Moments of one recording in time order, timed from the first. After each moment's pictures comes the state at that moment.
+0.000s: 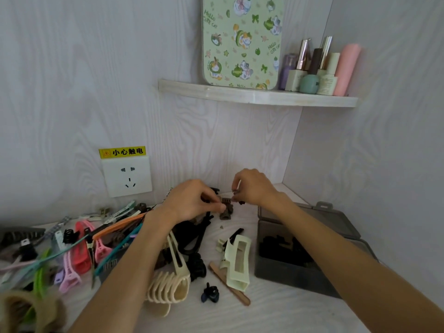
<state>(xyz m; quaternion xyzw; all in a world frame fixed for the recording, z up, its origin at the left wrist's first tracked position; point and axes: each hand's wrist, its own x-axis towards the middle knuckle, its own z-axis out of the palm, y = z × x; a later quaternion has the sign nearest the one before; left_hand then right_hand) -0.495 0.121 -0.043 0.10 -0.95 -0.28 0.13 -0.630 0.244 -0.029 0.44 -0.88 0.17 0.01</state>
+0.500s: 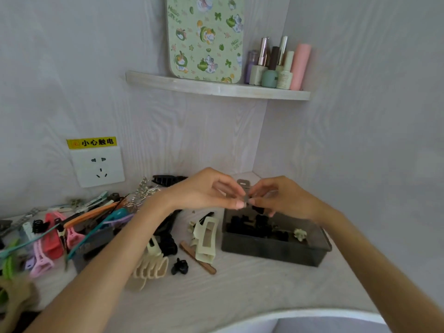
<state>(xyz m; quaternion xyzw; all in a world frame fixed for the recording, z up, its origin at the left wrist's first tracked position) -0.482 0.207 0.002 -0.07 -0.90 -0.43 0.00 -0.590 0.391 -0.004 0.38 -0.84 0.35 -0.15</state>
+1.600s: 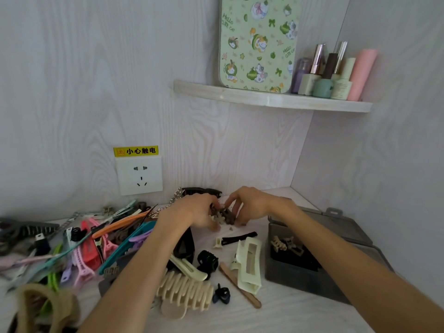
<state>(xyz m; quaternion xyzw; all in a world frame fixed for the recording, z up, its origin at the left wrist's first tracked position) -0.494 0.120 -0.046 0.17 -0.97 -0.16 -0.05 -0.606 0.234 -0.030 0.46 -0.85 0.10 -0.22</state>
